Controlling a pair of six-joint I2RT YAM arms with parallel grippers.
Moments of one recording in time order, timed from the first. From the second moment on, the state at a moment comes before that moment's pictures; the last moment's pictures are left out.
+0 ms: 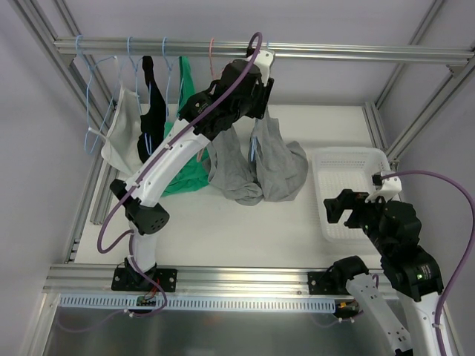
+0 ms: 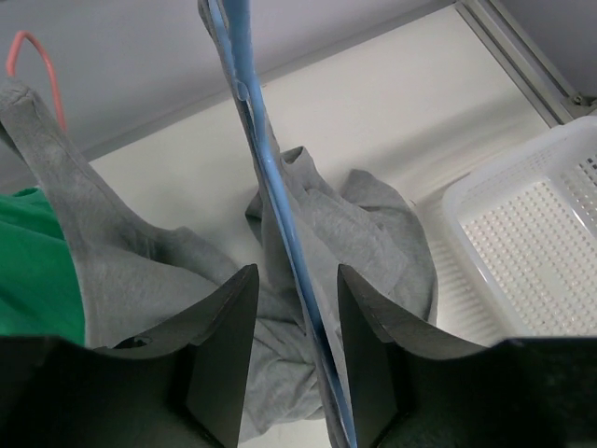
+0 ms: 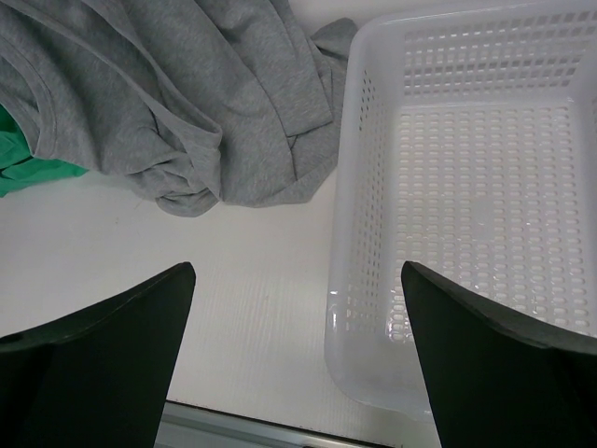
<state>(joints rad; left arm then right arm) -0.81 1.94 2.41 -0.89 -0.30 -0.14 0.32 0.36 0.90 -0.91 0.07 0.29</state>
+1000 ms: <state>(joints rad) -0.81 1.65 2.18 -0.69 -0.31 -0.29 0.32 0.38 0.88 -0.91 0.04 0.29</state>
